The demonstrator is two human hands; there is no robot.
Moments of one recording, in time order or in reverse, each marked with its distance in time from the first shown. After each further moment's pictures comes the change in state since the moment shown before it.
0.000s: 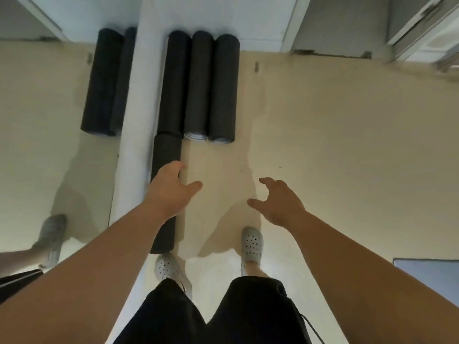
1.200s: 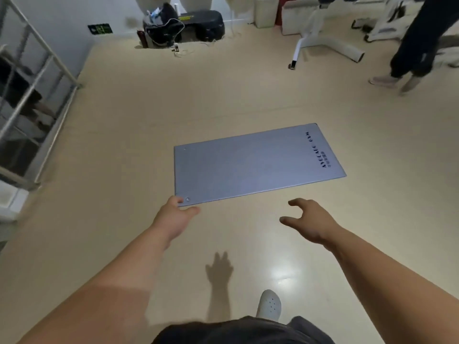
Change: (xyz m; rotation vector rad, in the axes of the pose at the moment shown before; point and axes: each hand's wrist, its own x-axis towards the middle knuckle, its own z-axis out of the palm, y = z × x) left_hand -0.615 0.205 0.449 0.734 -0.813 0.990; right_hand -0.738 0.441 0.313 1.200 1.007 1.053
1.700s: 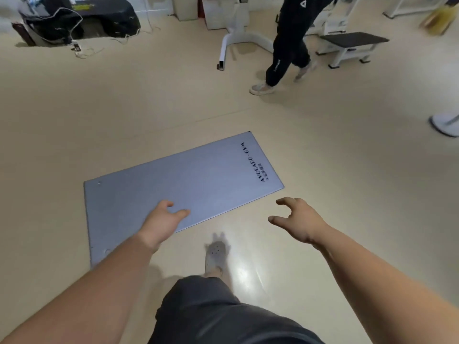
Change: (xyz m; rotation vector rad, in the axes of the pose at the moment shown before) left_hand 0.192 0.282 0.225 0.090 -0.237 0.083; right_hand 0.226 0.129 -0.234 0.021 0.057 0.170
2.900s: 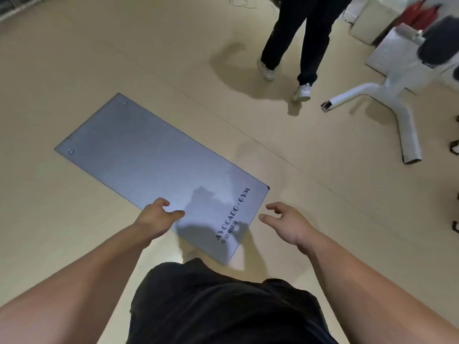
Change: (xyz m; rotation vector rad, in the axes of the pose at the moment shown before) left_hand 0.250 0.397 0.290 -0.474 0.370 -0.549; right_hand 0.593 0.003 -0.396 -0.356 -0.523 -0.440
